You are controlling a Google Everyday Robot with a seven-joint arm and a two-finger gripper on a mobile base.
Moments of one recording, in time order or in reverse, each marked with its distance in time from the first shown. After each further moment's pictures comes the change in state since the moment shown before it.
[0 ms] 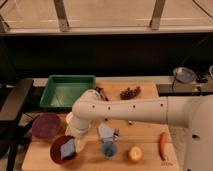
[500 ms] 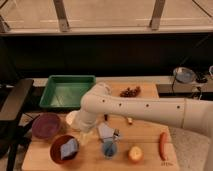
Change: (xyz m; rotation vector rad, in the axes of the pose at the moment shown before) arm 0.015 -0.004 -0.042 0.072 0.018 0.039
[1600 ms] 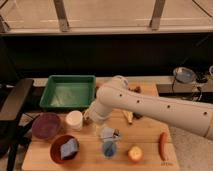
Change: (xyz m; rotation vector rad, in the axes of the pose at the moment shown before) arm 0.047 0.004 -0.057 0.096 0.037 0.070
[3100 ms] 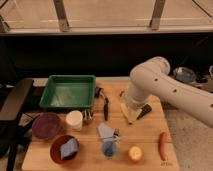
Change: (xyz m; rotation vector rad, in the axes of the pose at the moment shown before) arm 0.116 0.023 -0.120 0.028 0.258 0.145
